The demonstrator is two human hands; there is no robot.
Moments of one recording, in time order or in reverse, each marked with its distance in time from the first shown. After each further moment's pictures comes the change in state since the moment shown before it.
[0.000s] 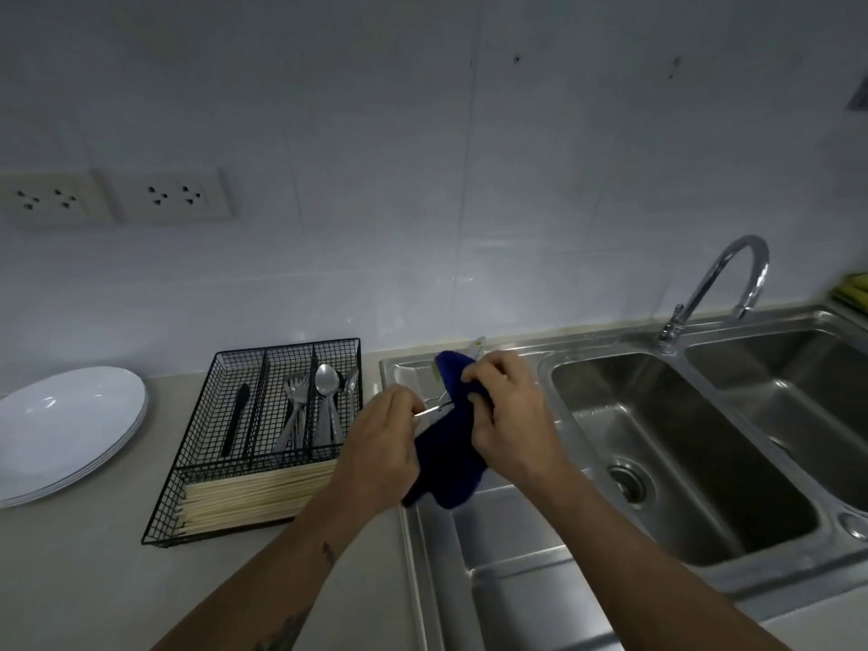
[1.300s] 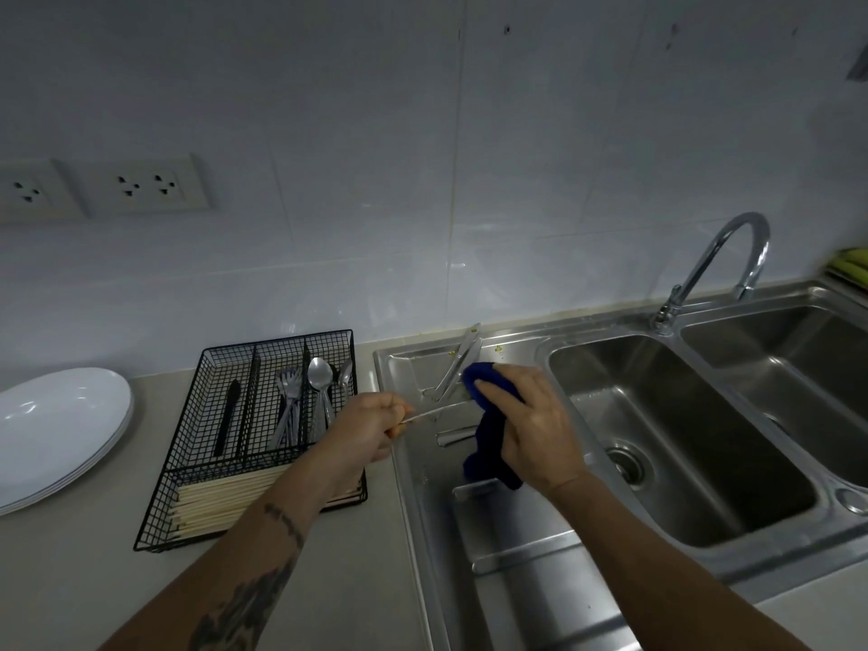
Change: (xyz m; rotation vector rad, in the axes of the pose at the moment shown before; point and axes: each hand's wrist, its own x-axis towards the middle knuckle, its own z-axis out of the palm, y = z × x) left_hand 0.021 -0.019 -0.013 -0.920 -0.364 -0.850; right_hand -0.032 0.059 0.008 -0.237 -0.051 -0.110
